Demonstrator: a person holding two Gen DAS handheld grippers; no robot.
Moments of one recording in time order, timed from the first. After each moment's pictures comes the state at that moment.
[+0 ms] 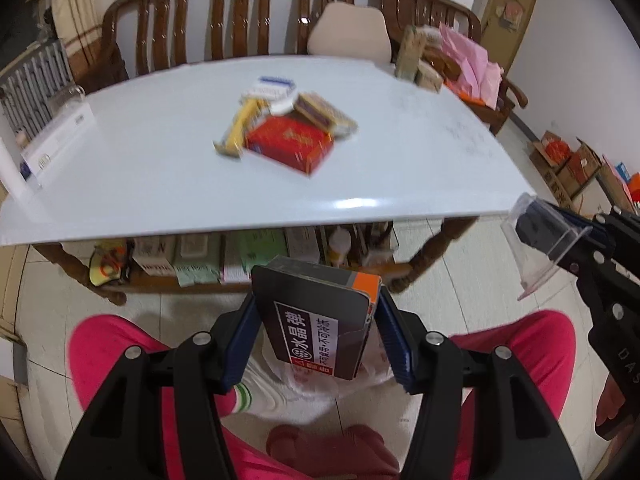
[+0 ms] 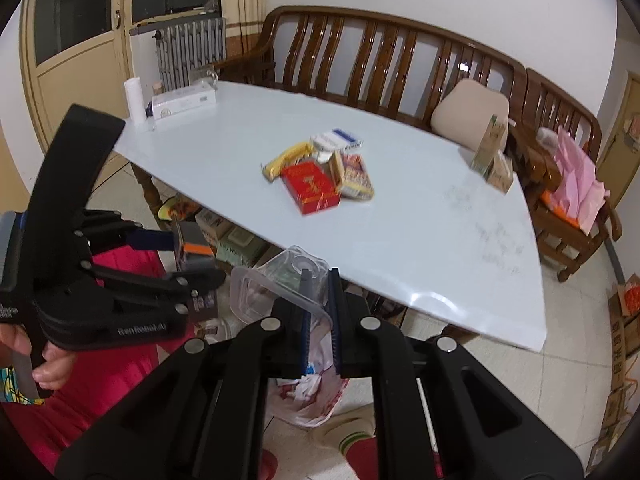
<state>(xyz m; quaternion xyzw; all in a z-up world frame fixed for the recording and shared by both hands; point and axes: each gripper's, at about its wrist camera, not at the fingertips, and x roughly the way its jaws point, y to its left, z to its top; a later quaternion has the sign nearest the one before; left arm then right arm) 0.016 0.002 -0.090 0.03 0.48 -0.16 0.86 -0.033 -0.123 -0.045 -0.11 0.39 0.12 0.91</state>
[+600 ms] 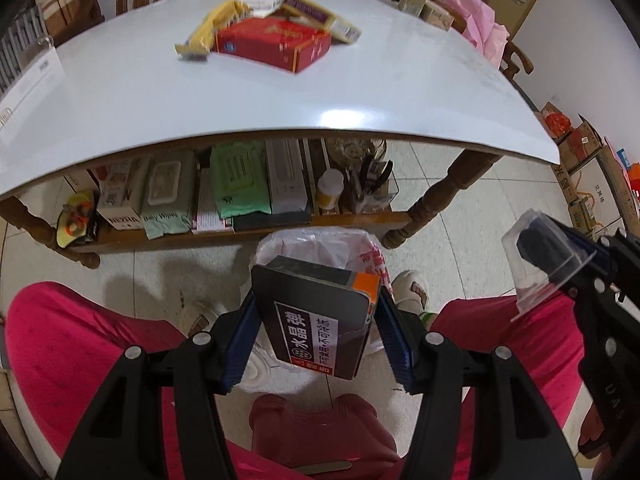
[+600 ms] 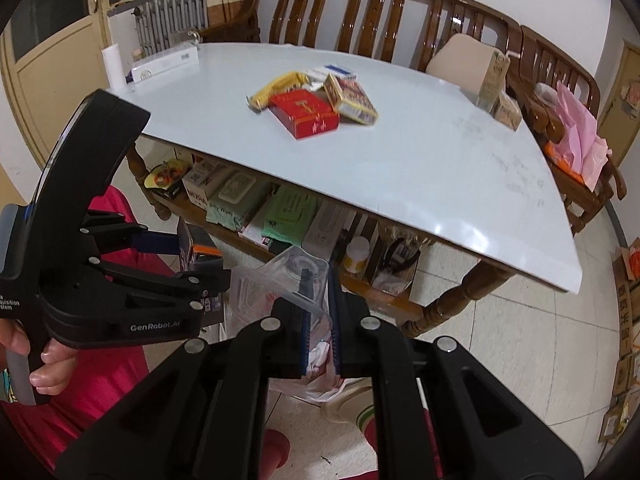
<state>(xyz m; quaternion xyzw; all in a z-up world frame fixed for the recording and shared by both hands) 0.028 -0.008 -0.169 0.02 0.56 -0.17 0.81 -0.033 -0.127 -0.117 -0.09 0.44 0.10 0.89</state>
